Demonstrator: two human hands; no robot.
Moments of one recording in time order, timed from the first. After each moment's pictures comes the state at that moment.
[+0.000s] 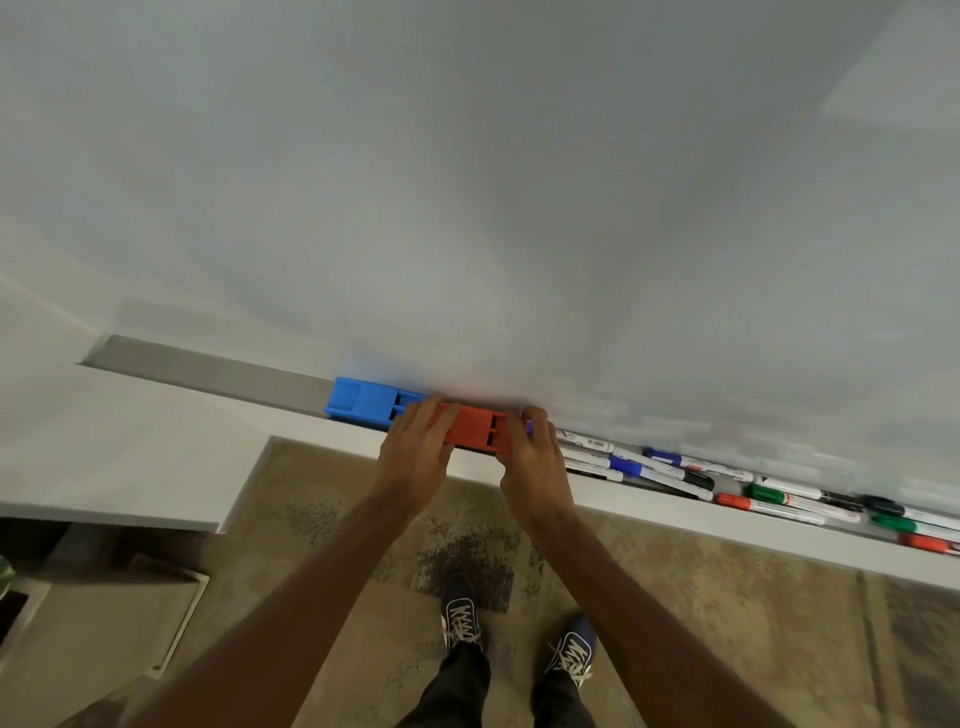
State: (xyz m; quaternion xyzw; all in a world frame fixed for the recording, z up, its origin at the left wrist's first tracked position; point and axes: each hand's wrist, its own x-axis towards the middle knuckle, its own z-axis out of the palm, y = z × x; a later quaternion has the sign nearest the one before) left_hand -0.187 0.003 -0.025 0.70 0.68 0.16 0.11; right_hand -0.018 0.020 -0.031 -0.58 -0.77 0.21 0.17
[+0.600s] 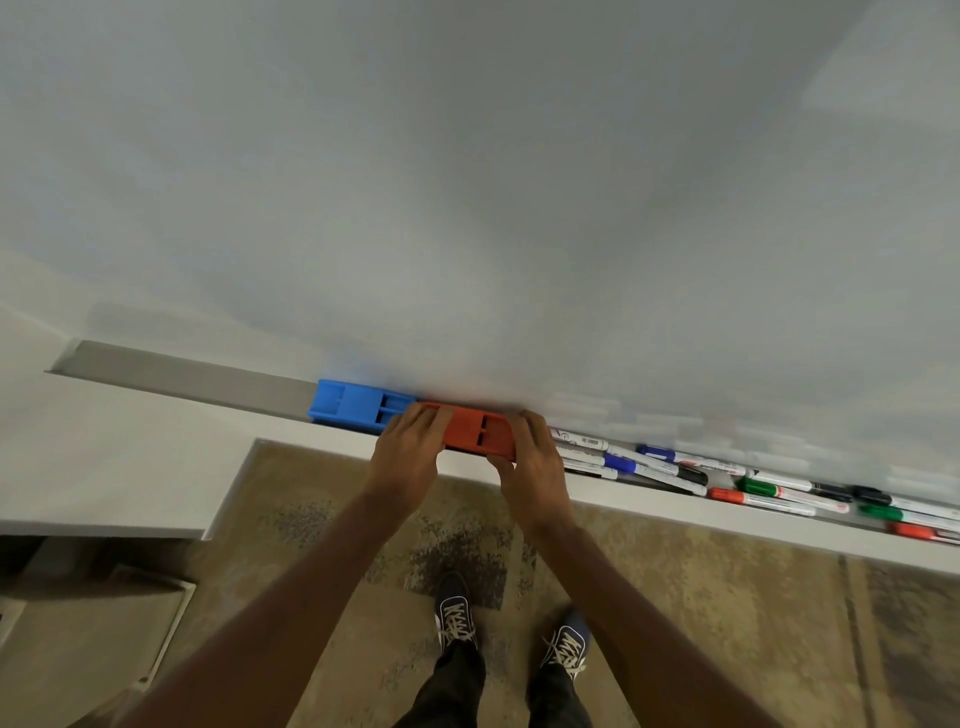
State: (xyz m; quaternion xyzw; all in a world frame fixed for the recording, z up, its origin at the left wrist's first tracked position) left_hand -0.191 0.012 -0.031 0.75 0.65 0.12 0.08; right_hand -0.012 0.020 -0.043 -0.57 -0.73 0.27 0.26
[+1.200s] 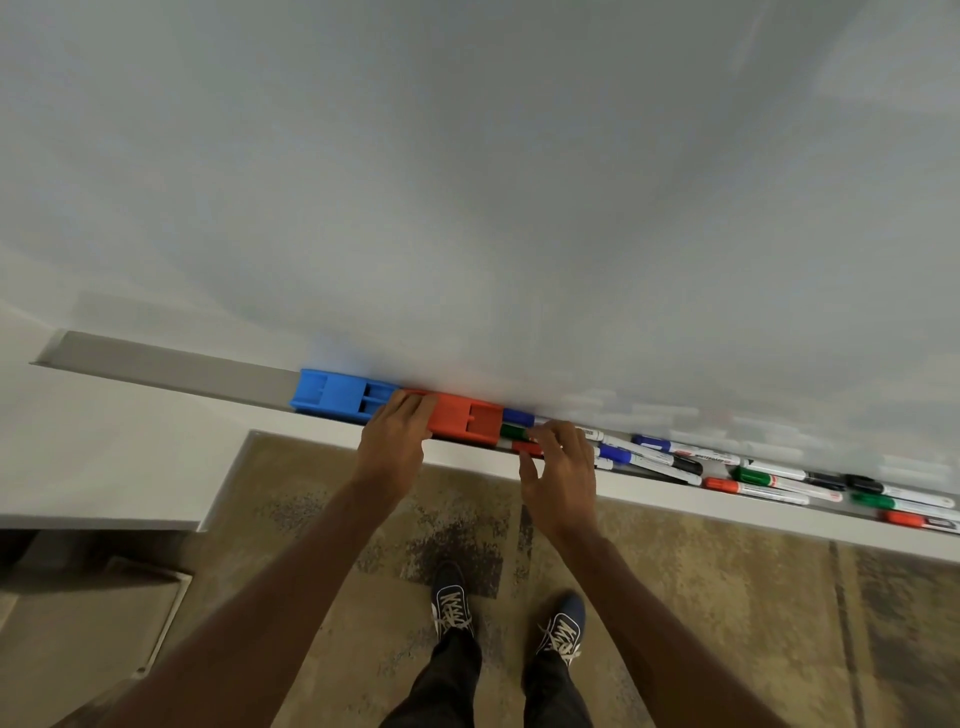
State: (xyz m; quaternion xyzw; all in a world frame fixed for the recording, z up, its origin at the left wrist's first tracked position) left_hand -0.199 0.016 -0.037 0.72 0.67 0.12 0.10; right_hand 0.024 0.007 -0.057 -0.63 -0.72 0.16 0.22
